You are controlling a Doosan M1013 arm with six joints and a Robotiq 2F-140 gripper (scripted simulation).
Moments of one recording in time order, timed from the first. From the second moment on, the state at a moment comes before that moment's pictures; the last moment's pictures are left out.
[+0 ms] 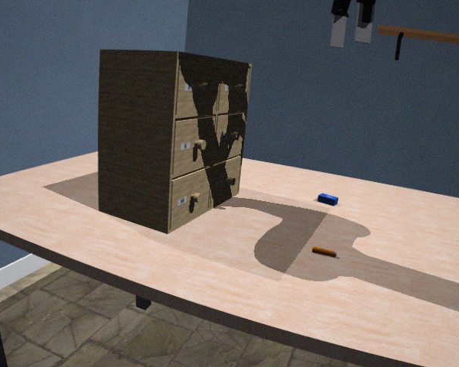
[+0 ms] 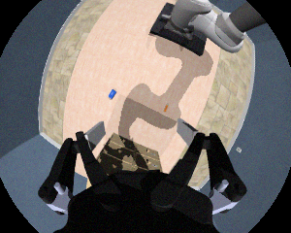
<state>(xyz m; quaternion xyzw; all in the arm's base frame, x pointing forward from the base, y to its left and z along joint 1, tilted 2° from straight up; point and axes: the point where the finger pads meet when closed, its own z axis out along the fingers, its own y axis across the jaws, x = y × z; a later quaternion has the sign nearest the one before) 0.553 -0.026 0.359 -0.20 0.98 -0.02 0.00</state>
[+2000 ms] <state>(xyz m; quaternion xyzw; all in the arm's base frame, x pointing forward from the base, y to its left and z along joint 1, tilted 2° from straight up) 0.612 0.004 0.234 -1.00 0.04 -0.02 -0.01</state>
